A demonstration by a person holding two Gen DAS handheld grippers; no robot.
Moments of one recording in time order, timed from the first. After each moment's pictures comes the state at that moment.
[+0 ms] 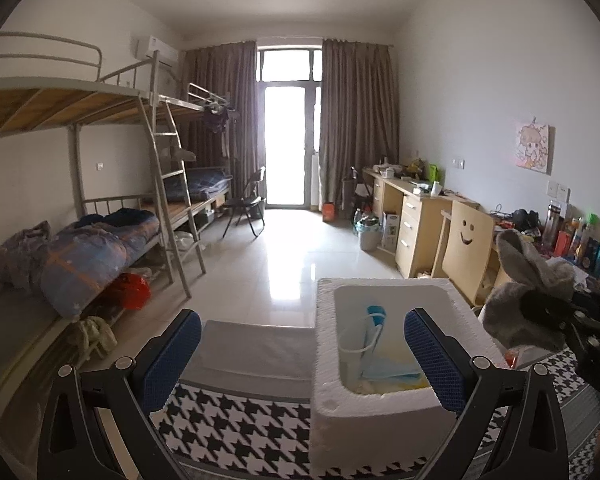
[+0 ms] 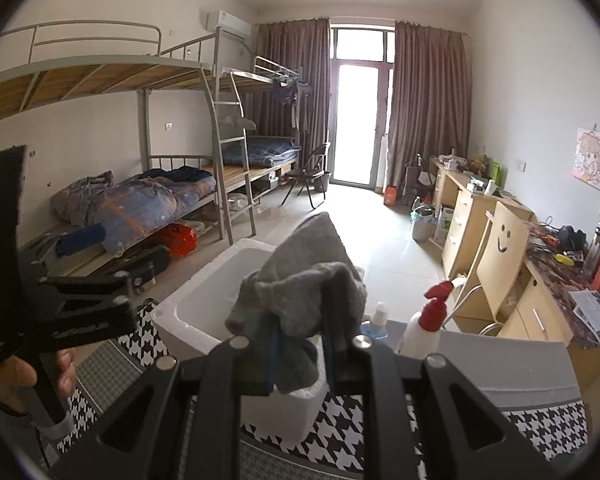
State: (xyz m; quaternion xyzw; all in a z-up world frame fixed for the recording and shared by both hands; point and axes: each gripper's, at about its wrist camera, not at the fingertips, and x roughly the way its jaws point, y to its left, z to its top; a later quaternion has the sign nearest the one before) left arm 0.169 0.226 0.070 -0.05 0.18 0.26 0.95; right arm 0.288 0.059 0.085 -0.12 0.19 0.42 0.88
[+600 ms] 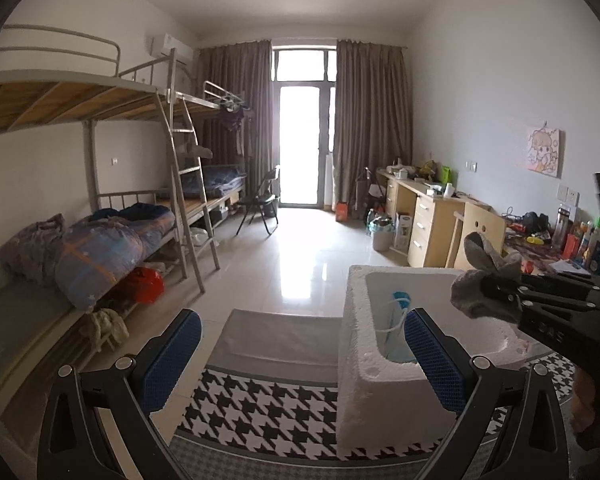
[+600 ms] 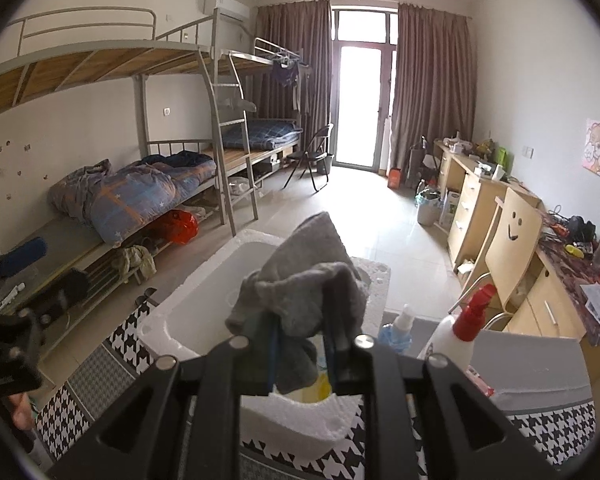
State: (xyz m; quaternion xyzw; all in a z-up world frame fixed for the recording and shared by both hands) left arm 0.136 0.238 0.062 -0.06 0.18 0.28 0.94; right arm 0.312 0.100 0.069 -0.13 0.23 0.42 0.87
